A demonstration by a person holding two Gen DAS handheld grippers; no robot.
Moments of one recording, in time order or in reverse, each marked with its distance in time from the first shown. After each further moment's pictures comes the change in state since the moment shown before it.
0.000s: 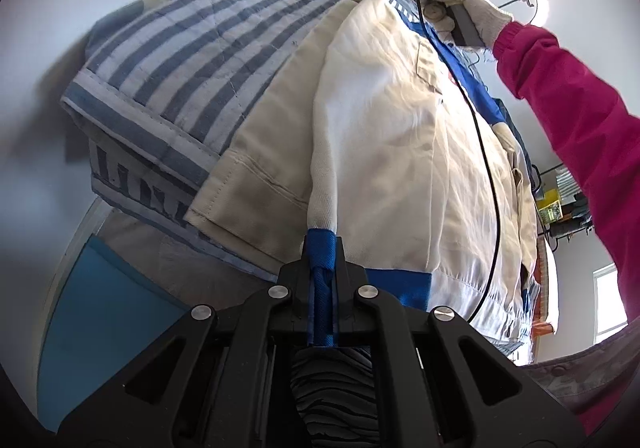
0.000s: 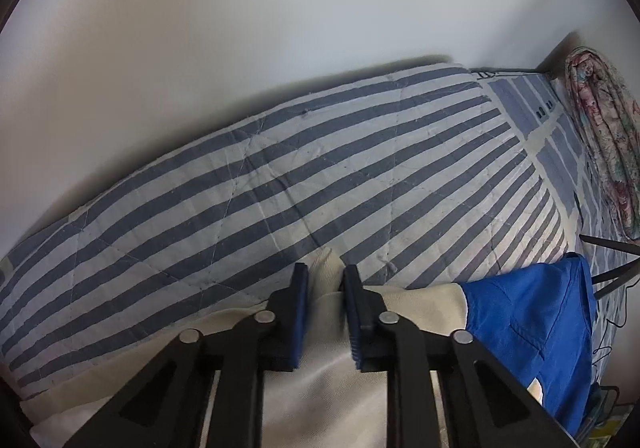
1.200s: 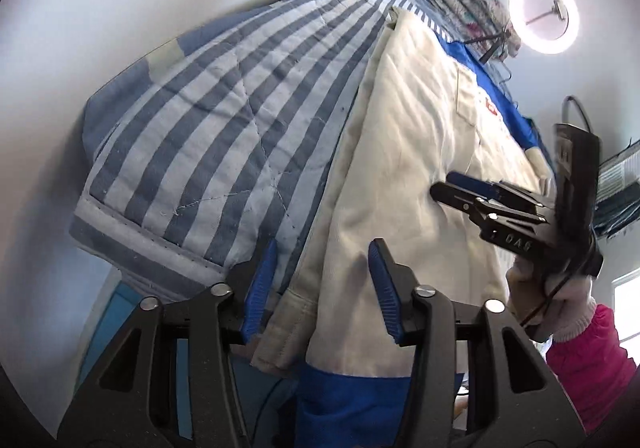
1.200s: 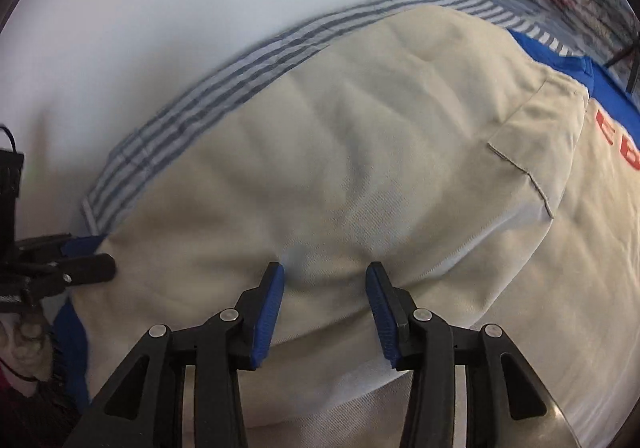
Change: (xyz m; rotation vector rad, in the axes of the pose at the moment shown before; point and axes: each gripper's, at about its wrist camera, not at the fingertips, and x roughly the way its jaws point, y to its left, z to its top) left arm 0.026 0.019 0.071 0.013 -0.001 0.105; right arm -0.063 0.120 -0.233 0.204 -0.154 0.232
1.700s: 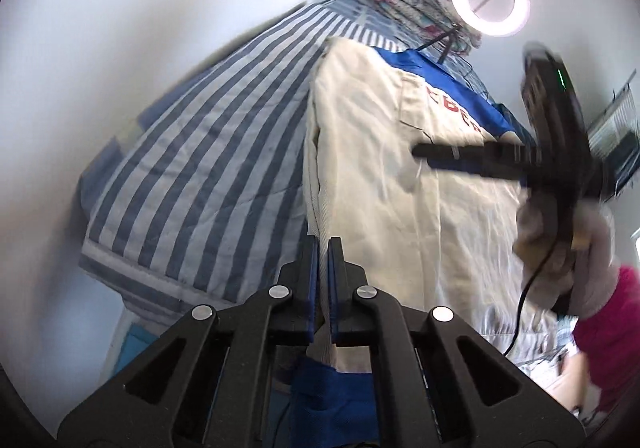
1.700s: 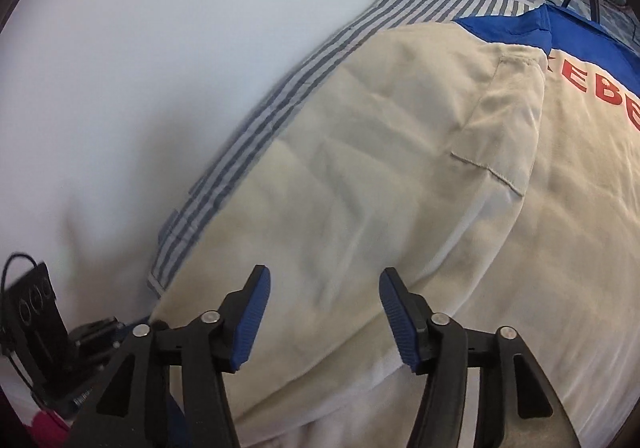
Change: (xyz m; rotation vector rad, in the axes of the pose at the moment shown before) left arm -0.031 -0.065 -0.011 0.197 -0.137 0.011; right arm -0.047 -0.037 0.021 0.337 -0.035 0.199
